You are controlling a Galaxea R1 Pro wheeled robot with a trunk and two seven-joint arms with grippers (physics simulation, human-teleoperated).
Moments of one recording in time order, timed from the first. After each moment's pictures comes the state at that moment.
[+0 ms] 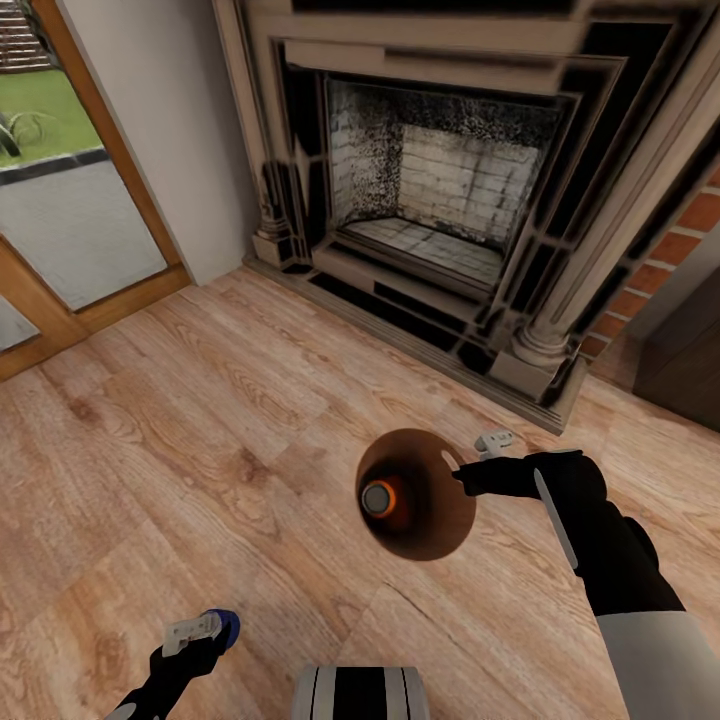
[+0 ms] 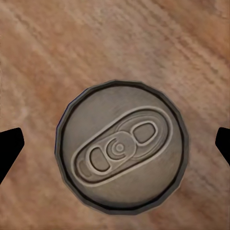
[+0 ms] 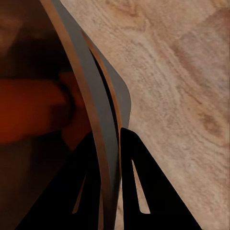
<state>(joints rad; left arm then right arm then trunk) -0.31 0.09 0.17 -0.52 0.12 -0.18 -0.19 -0.65 -0.15 0.04 -1.38 0.11 1.04 0.62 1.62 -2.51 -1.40</state>
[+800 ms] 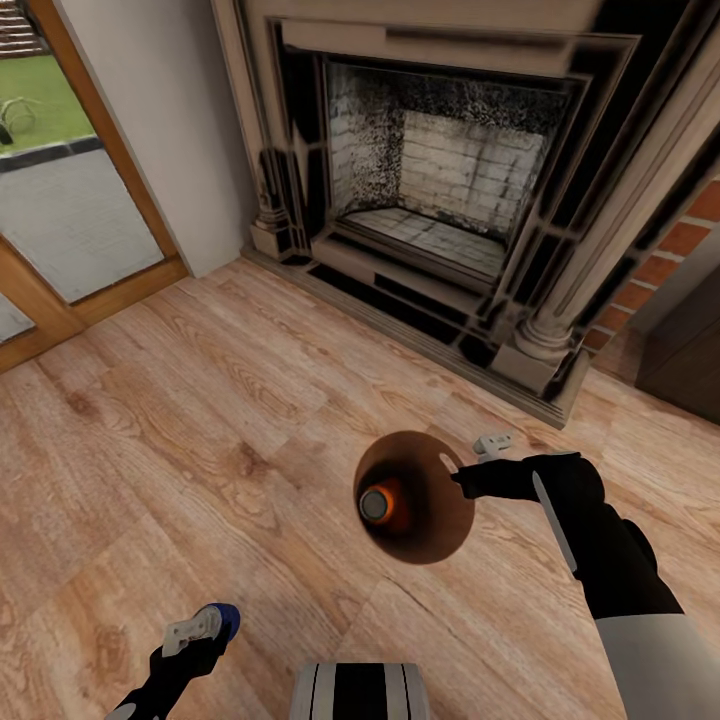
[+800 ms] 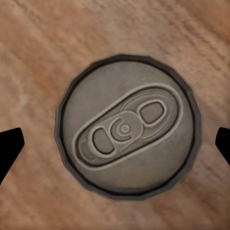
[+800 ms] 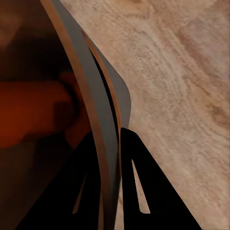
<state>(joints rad) -0.31 0.09 0.17 -0.51 0.12 -0.18 -0.19 -0.64 -0.14 0.04 -1.38 0.10 1.04 0.62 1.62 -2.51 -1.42</state>
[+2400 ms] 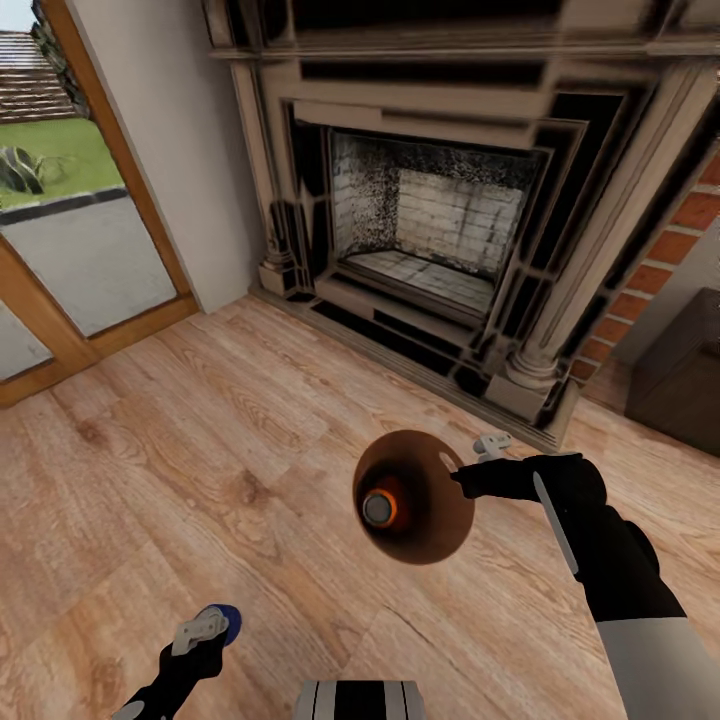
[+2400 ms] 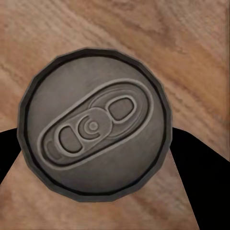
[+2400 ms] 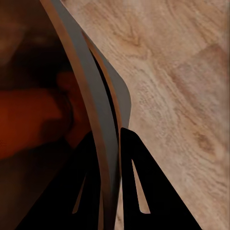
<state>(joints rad) -0.31 0.09 0.11 -0.52 0.12 -0.17 -0.19 -0.63 -0.14 0.05 -1.40 0.10 1.04 0.62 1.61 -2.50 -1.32</state>
